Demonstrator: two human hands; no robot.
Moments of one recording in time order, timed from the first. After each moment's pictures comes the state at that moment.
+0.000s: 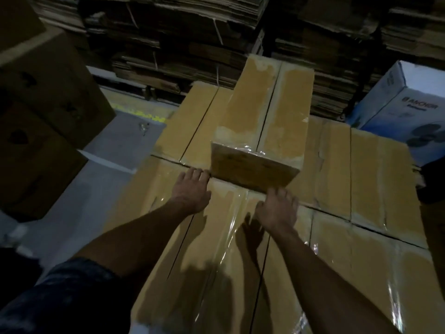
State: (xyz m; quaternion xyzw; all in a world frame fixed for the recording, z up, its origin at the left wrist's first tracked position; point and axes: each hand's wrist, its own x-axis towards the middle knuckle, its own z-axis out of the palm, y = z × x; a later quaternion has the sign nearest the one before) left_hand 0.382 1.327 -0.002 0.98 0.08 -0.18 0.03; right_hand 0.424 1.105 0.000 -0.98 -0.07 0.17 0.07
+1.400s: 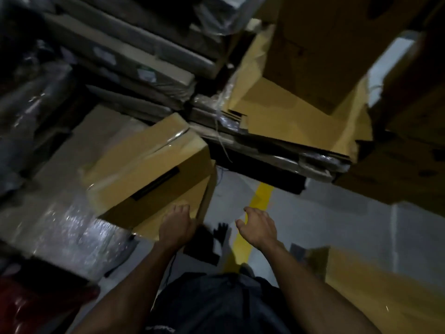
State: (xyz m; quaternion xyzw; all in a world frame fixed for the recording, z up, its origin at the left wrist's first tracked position) left_hand -0.446 1.273 0.076 0.46 0.86 0.01 0.22; right_hand -0.243 1.395 0.082 -0.51 -0.80 0.30 -0.11
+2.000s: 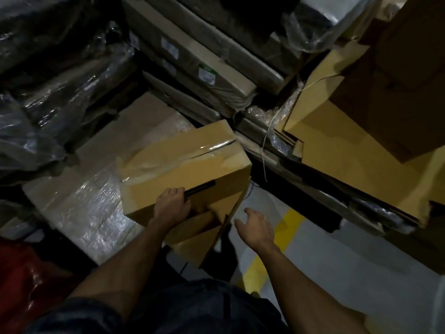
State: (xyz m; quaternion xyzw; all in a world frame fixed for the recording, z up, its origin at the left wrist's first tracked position) left_hand -0.615 1.303 0.062 0.35 0.91 0.06 0.21; right_hand -0.406 1.434 0.057 -0.46 -0.82 0.31 -0.15
